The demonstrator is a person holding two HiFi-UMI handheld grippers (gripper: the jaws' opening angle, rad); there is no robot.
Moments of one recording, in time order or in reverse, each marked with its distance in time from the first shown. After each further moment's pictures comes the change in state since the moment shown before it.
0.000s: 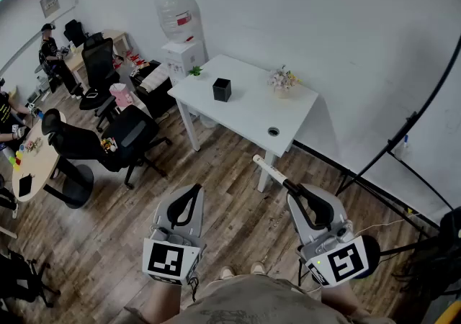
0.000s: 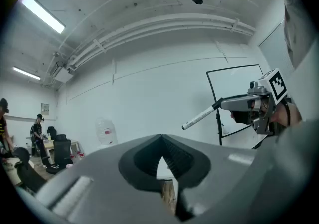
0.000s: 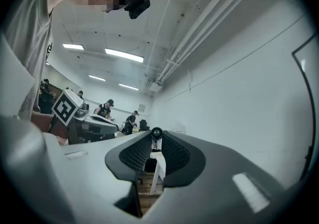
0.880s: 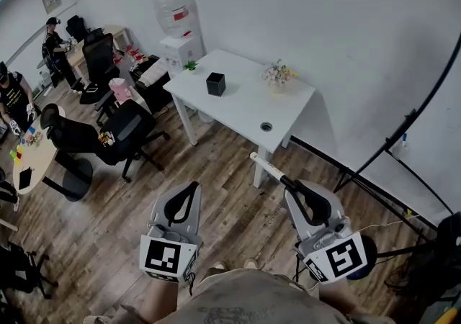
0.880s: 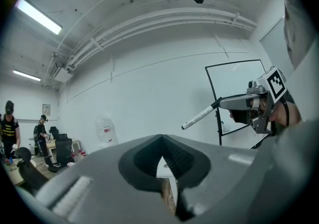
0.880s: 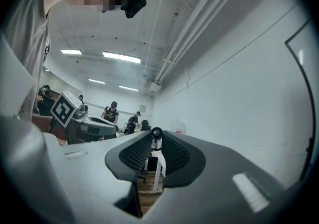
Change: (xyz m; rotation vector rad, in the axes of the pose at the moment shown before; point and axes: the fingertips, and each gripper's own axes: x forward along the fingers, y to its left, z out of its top) left arm 0.026 -0.048 -0.005 0.011 0.037 0.025; right arm -0.026 -0.048 -0.023 0.052 -0.003 0.025
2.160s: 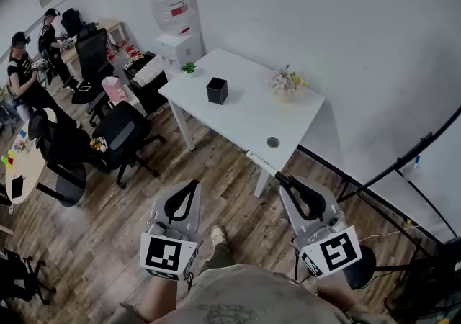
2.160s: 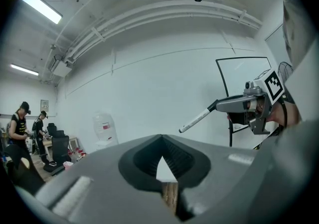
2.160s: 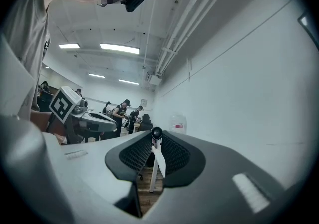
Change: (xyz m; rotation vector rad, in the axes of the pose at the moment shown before) left arm 0.113 0.082 -0.036 -0.018 0.025 -0.013; right arm 0.138 -0.052 -0.046 -0.013 0.070 0.023
